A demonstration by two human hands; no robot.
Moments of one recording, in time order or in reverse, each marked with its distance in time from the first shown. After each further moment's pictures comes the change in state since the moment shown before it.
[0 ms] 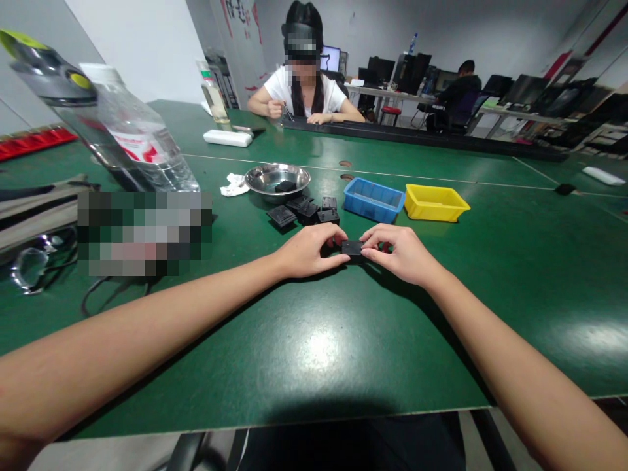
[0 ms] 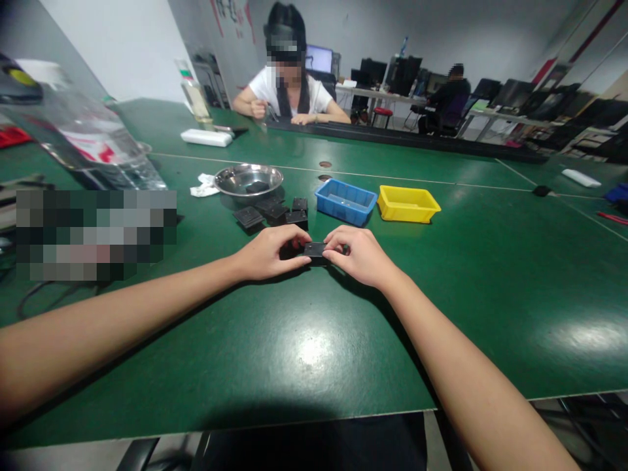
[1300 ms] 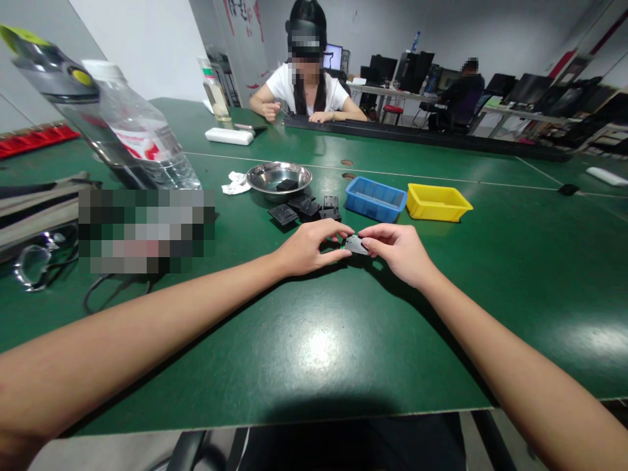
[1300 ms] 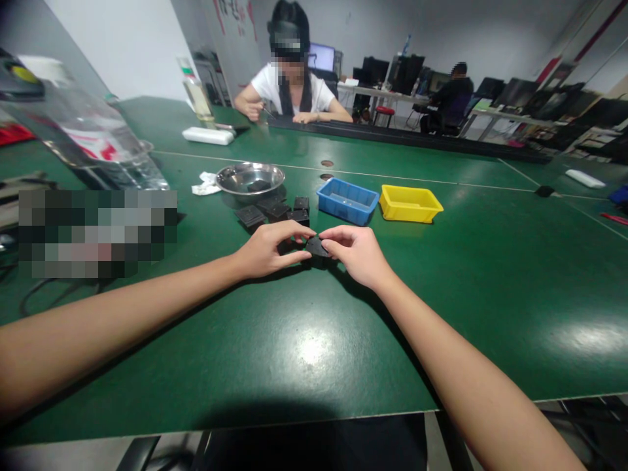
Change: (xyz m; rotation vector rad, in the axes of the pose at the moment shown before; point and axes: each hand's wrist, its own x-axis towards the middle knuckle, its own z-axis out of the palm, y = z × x) left_hand -0.002 -0.002 0.000 -0.032 0.088 0.078; right_hand 0.004 -0.005 0.020 0.574 0.195 0.373
